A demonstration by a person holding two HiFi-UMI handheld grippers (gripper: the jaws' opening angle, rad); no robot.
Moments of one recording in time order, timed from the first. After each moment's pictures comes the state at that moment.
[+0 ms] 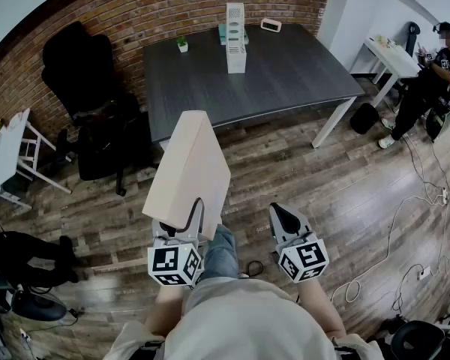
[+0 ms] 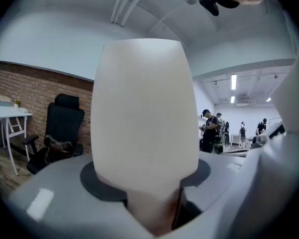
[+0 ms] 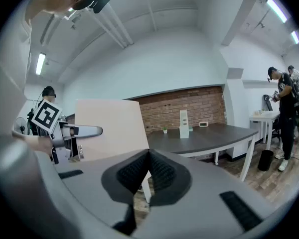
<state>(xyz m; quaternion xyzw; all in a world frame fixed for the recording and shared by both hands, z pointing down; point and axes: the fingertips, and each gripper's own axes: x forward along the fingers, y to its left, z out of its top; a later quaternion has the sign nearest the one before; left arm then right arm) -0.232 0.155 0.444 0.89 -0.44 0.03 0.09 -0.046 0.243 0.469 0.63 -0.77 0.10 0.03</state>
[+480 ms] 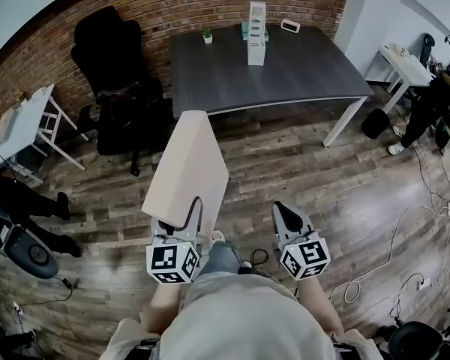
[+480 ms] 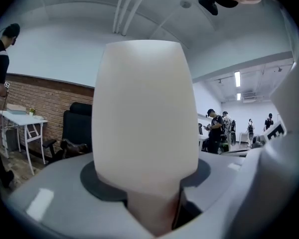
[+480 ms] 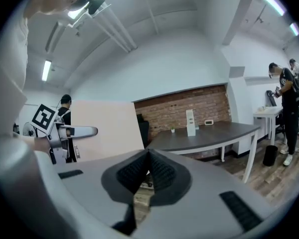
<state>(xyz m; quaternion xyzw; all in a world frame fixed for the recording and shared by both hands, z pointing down) -0.296 0.247 0.426 0.87 -0.48 0.02 0.08 -0.088 0.321 0.458 0.61 -0.78 0.10 0.02</state>
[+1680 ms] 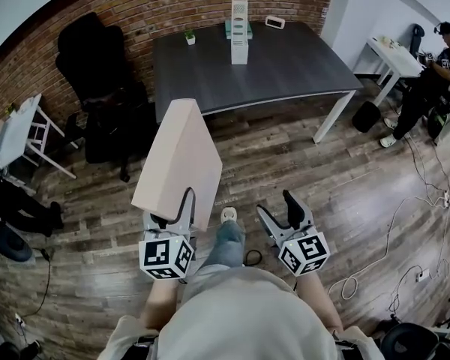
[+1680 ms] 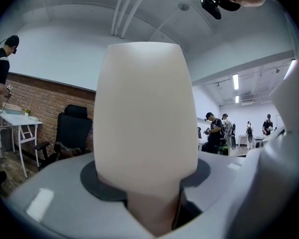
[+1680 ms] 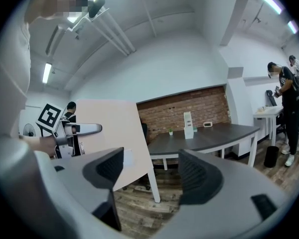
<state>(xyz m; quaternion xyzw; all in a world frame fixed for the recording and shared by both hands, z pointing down) -0.256 0.221 0.412 0.88 -0.47 0.00 0.07 -0.052 0.310 0.457 0.61 -0.79 0.10 0.01</state>
